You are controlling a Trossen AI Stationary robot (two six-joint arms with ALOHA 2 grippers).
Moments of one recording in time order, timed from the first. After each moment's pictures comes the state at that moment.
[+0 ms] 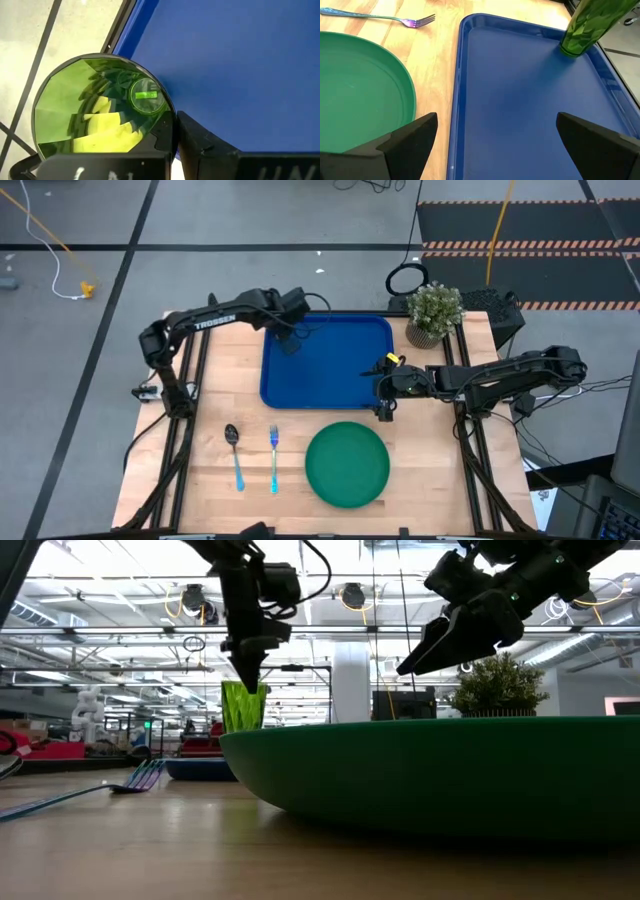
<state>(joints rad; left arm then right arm) 0.49 1.78 1.56 -1.04 -0.26 0.04 0.01 1.17 0.57 0.01 0.16 -0.15</state>
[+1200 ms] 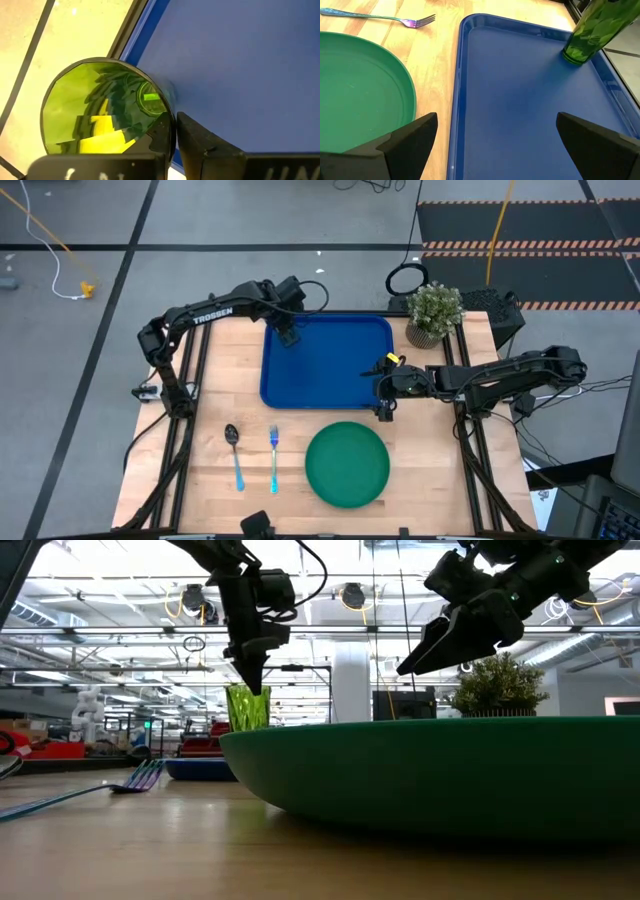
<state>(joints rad) 0.56 1.78 1.56 -0.98 -0.17 0.13 0.01 1.17 0.57 0.01 0.16 -0.15</state>
